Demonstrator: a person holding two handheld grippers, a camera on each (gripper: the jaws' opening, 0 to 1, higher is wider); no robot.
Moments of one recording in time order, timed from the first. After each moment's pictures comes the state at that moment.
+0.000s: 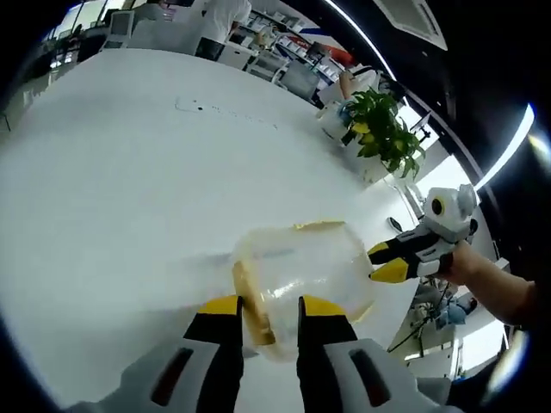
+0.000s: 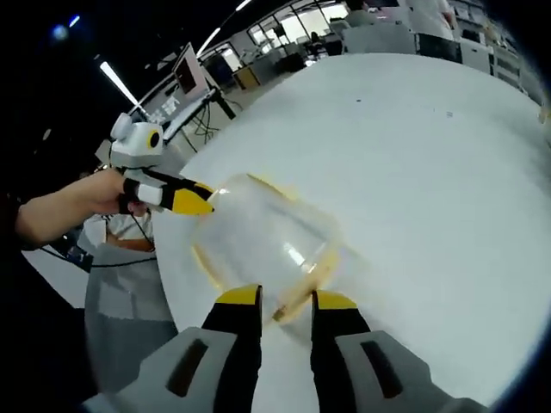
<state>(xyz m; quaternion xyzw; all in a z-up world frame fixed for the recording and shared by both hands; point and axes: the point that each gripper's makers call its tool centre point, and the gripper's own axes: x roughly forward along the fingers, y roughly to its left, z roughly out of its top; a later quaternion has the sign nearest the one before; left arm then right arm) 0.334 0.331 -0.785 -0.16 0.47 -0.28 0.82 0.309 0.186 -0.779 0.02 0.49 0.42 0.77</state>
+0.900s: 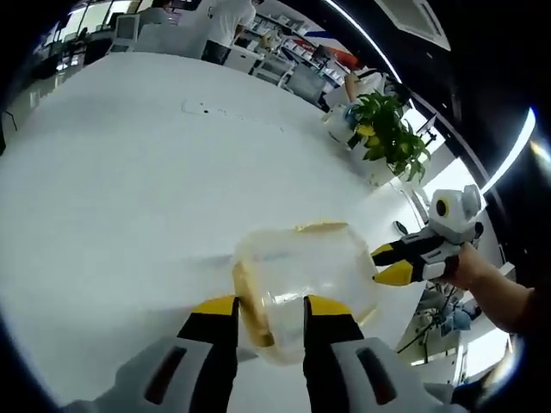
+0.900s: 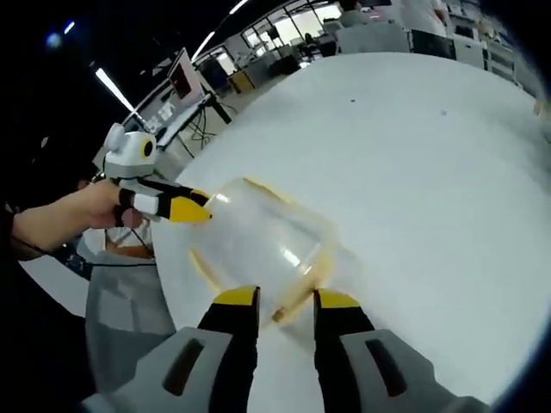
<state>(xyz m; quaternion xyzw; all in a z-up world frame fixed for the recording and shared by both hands) 0.332 0.338 -0.783 -0.16 0.46 -0.25 0.84 0.315 0.183 -0.778 0.03 0.47 0.41 0.78</state>
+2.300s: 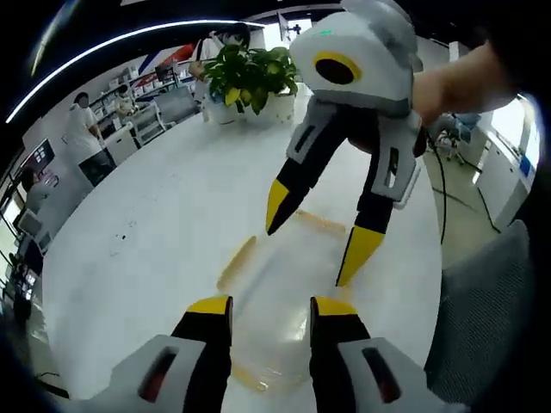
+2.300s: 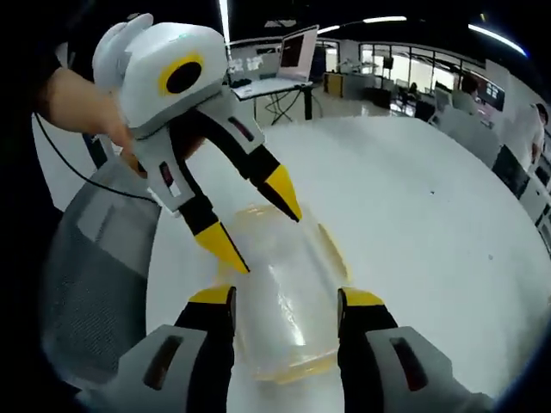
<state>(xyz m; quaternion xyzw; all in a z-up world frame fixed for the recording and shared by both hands) 0.326 0.267 -0.750 0.26 0.31 -0.44 0.80 0.318 0.249 -0.752 -0.19 0.32 0.56 0.74</state>
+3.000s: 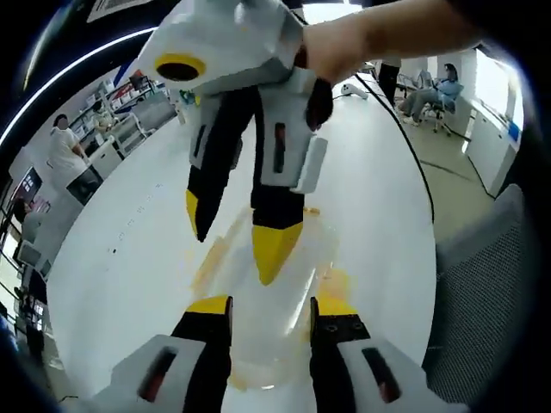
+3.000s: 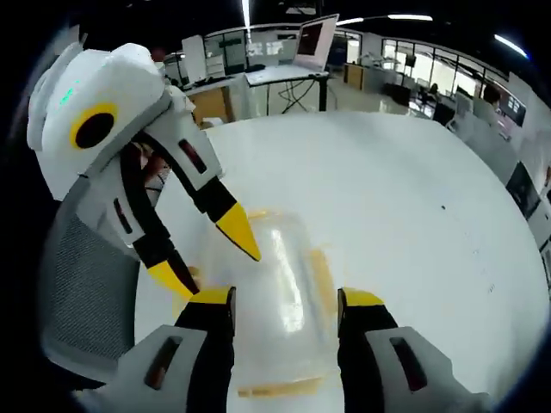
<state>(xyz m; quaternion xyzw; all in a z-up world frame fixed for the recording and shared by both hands) 0.302 0.257 -0.755 0.32 0.29 -0.47 0.77 0.345 0.260 -0.757 -0.24 0.35 0.59 0.68</state>
